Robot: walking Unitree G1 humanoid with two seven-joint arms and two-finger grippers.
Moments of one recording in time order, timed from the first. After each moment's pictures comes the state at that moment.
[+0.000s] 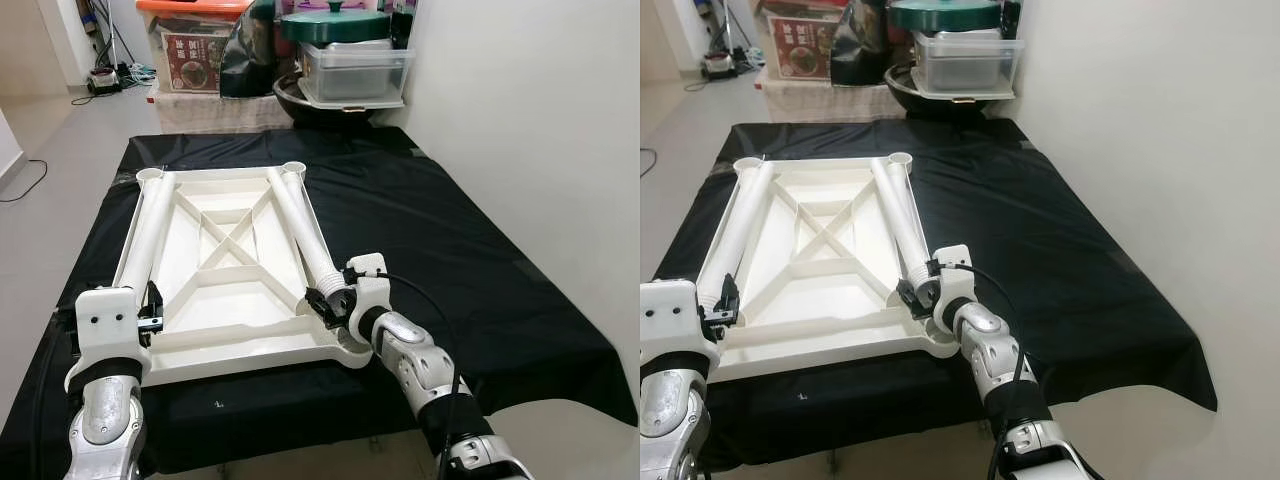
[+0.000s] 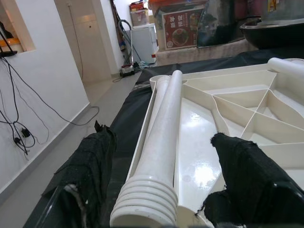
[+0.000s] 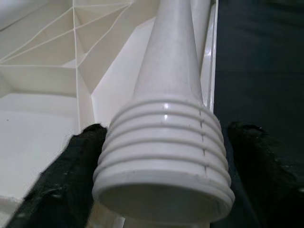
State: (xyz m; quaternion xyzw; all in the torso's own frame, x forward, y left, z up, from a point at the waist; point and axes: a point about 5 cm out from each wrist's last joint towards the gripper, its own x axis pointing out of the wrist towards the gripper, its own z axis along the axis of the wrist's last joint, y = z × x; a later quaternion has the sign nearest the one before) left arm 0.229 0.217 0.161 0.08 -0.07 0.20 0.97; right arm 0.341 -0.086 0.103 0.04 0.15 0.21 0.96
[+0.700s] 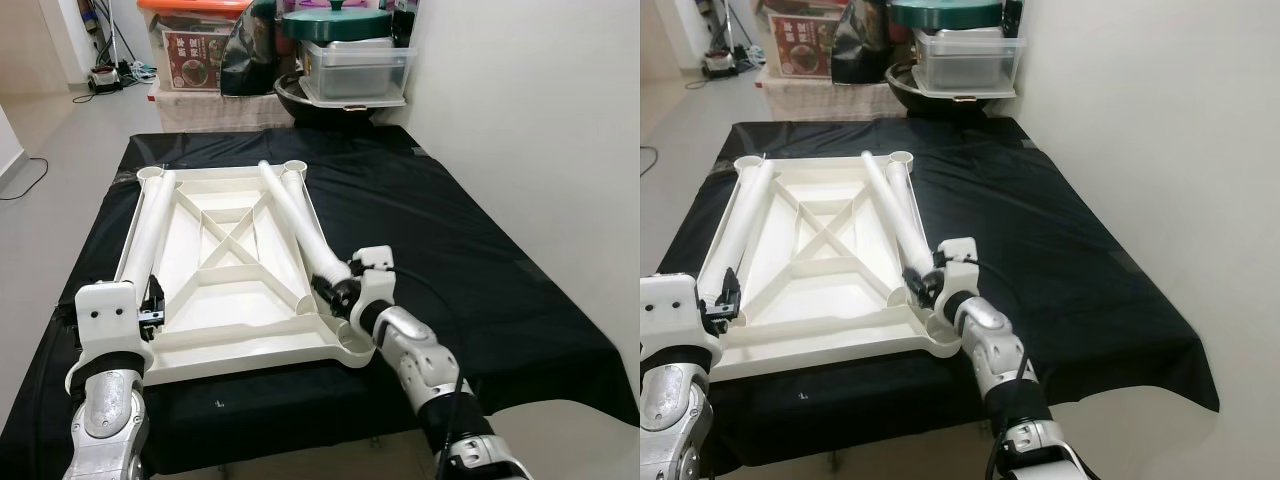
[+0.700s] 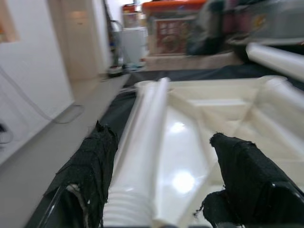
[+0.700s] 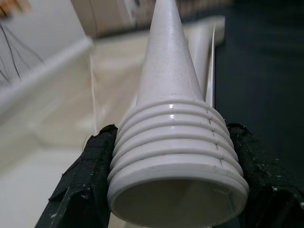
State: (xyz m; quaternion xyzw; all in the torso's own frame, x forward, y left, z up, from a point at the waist) left arm 0.236 0.213 0.168 0.02 -0.09 0.17 0.98; right arm 0.347 -0.095 0.136 0.12 0.06 0.22 0.97
